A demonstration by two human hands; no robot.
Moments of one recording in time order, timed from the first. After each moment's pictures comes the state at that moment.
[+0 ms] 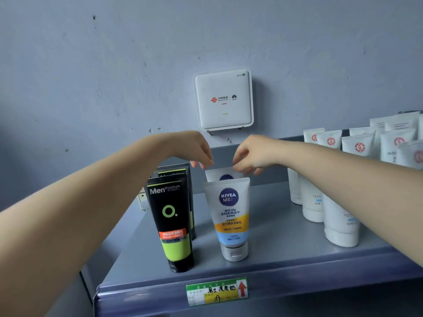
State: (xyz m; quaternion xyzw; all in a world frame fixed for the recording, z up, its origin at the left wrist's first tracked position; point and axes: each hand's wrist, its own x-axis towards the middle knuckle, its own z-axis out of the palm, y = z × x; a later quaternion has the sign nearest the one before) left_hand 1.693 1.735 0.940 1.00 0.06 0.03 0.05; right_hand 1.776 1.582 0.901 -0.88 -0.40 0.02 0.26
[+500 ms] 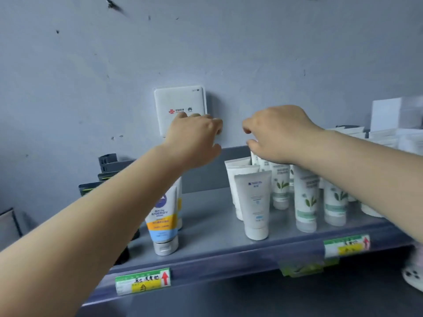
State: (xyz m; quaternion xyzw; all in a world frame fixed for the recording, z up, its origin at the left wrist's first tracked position) left_hand 1.687 1.578 0.940 0.93 -0.02 0.34 -0.17; right_hand 1.744 1.415 0.939 -0.84 -0.35 -0.40 -0.05
